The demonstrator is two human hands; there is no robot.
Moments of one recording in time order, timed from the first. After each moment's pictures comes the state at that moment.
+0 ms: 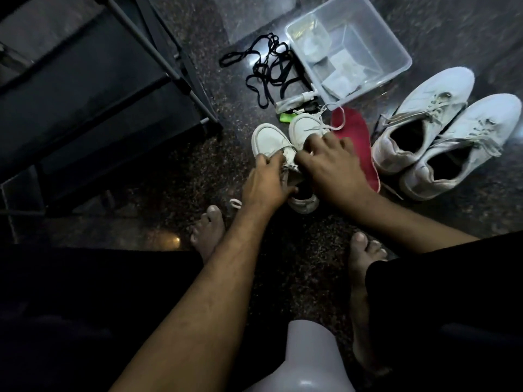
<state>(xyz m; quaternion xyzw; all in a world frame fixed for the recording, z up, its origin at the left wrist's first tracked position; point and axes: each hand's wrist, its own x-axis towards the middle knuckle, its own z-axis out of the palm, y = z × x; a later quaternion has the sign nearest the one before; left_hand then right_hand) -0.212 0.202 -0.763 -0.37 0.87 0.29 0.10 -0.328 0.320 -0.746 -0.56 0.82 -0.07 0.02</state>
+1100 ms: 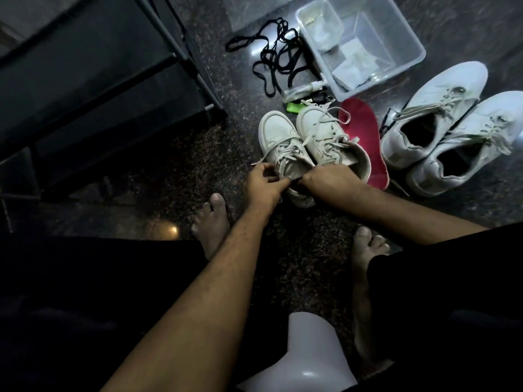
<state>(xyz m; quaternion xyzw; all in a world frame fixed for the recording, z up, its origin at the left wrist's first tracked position) -0.191 0.214 -0.795 -0.55 0.58 0.60 -0.08 -0.312 0.310 -0.754 -0.64 0.74 0.09 0.19</state>
